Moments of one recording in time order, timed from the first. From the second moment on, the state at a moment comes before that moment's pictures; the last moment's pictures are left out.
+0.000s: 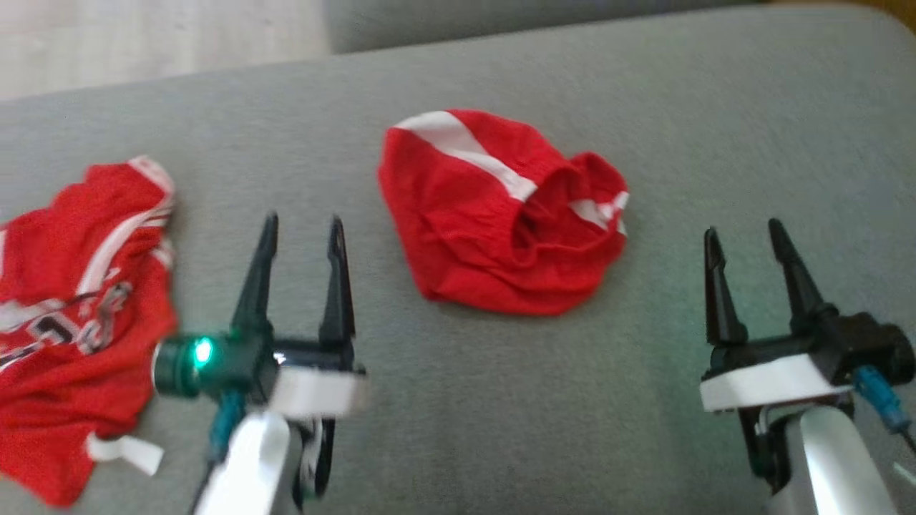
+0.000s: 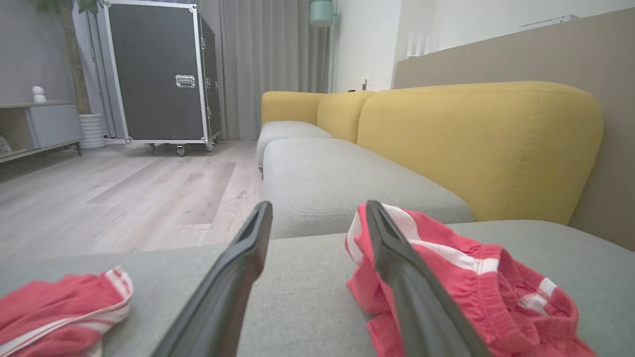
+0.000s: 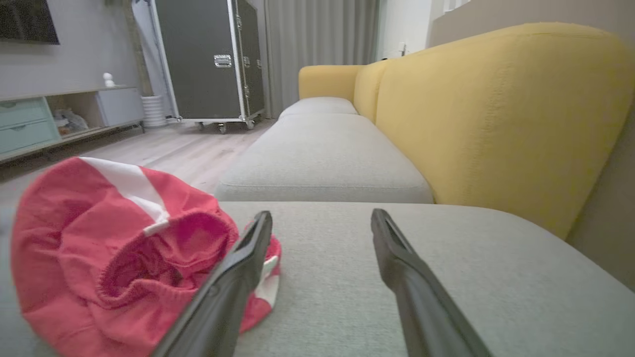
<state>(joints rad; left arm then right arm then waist) -0.23 0.07 -0.32 0.17 -0.21 0.13 -0.25 -0.12 -0.05 0.00 0.18 0.02 0.12 -0.26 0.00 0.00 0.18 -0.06</state>
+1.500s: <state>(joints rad) 0.11 0.06 -0.23 0.05 -0.04 0.11 -0.26 0.06 -0.05 -0.03 0.21 0.05 0.12 -0.26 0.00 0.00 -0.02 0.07</state>
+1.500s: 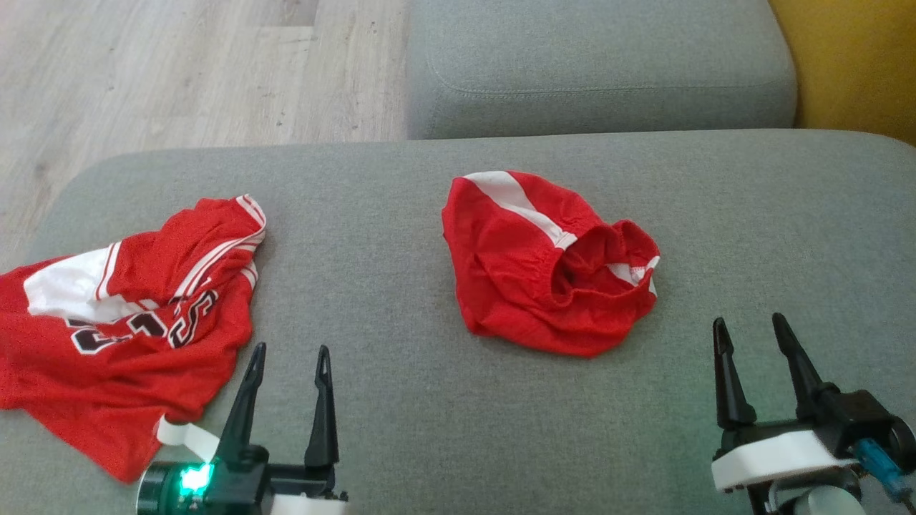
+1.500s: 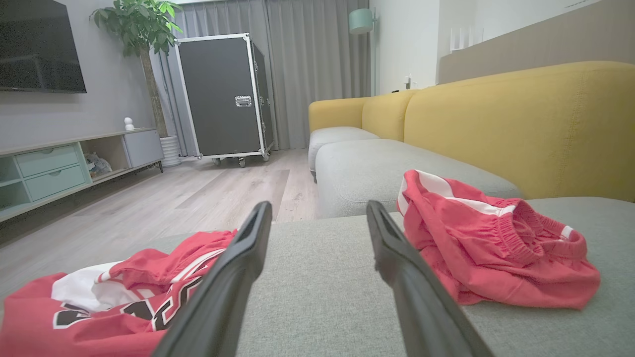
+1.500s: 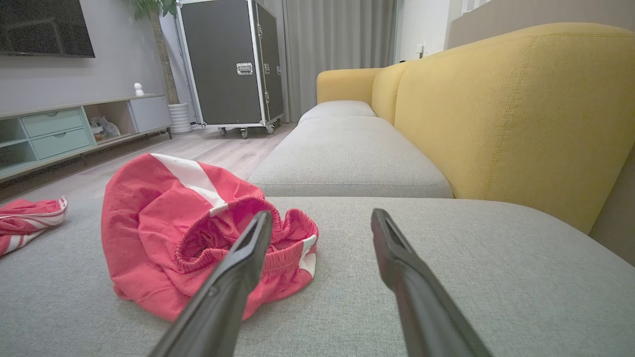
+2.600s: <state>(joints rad) -0.72 0.05 -0.96 0.38 -0.59 0.05 0.22 -0.12 -0.05 0.02 0.14 0.06 0.12 -0.26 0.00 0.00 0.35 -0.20</state>
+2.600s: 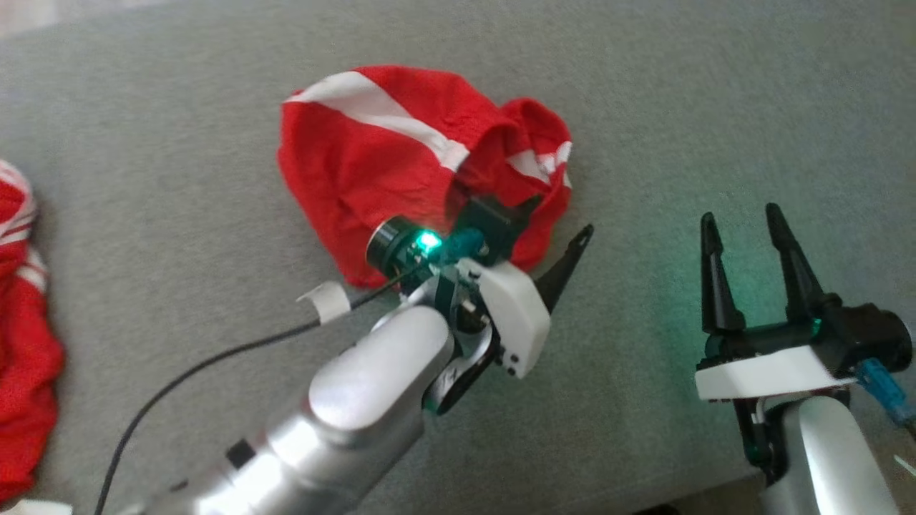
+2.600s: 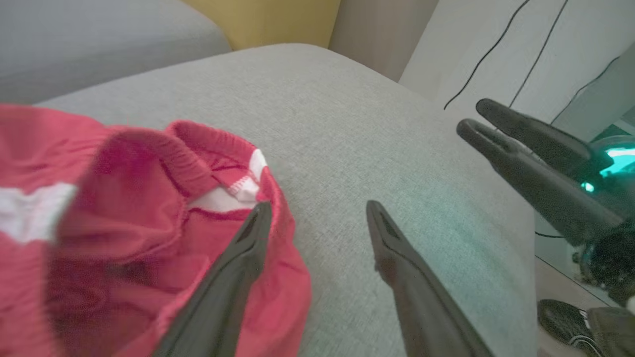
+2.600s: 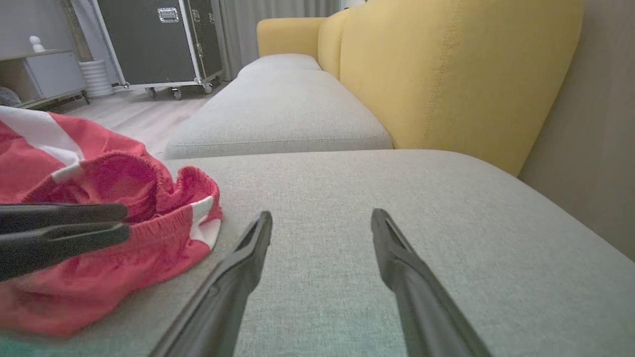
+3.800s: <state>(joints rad) -1.04 0.05 -1.22 0.62 -1.03 0.12 0.04 -0.15 -0.05 0.06 0.13 0.14 0.12 -0.26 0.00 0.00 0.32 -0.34</state>
